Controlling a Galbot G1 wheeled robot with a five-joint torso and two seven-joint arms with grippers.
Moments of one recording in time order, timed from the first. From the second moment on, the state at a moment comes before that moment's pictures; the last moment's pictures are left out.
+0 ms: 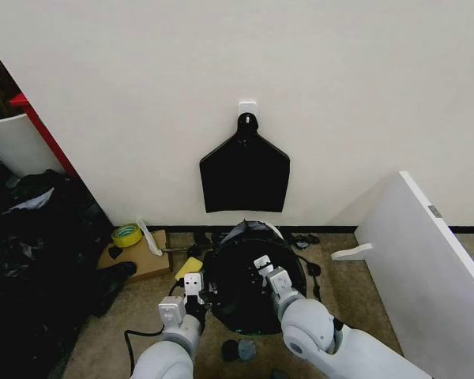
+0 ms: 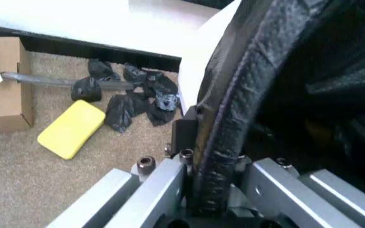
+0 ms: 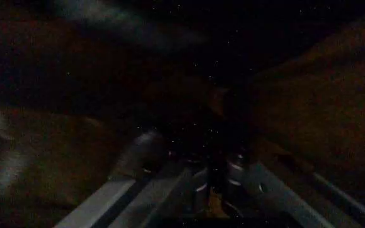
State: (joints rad) left arm 1.45 -1.16 -0.08 -2.18 -0.61 0.32 -0.48; right arm -0.95 1.01 -0.31 1.94 0.40 -0.64 0.53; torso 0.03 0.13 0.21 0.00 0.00
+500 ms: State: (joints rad) left arm 1.45 -1.16 -0.08 -2.16 -0.62 0.34 -0.48; right arm -0.96 1.01 -0.31 1.74 -0.22 -0.33 0.36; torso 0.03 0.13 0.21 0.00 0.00
